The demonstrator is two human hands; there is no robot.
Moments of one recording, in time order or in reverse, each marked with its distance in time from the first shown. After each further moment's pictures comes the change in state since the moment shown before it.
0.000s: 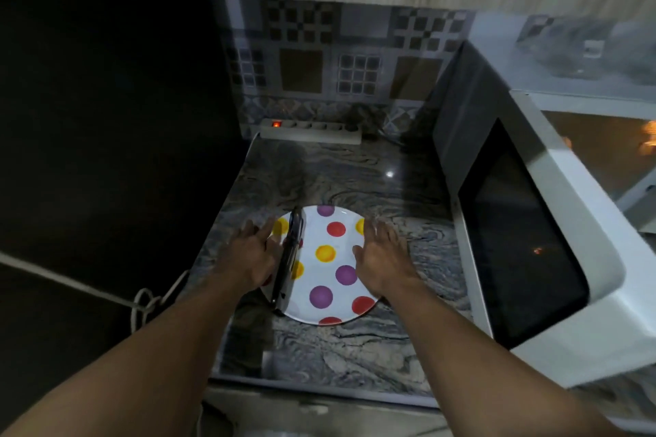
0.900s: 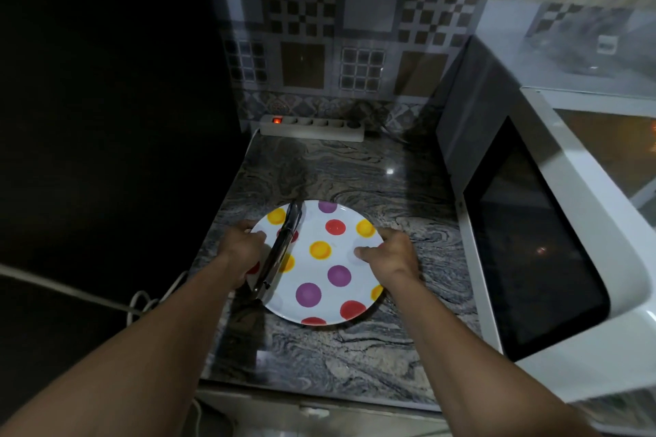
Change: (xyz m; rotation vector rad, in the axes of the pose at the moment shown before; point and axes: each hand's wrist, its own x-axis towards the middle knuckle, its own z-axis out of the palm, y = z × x) left_hand 0.017 0.005 -0.001 -0.931 0.162 -0.461; right_hand 0.010 0.001 0.000 0.802 0.112 0.310
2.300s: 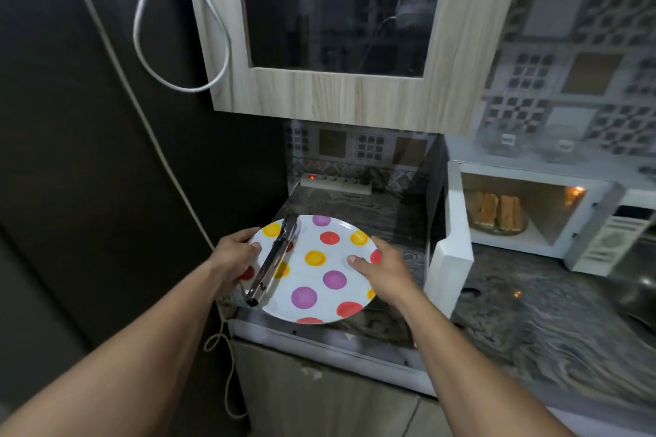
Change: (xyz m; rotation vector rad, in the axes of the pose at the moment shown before) left_hand -0.267 0.057 -0.125 -0.155 -0.039 0.045; right_hand -0.203 -0.038 -0.127 0.226 -0.280 -0.399
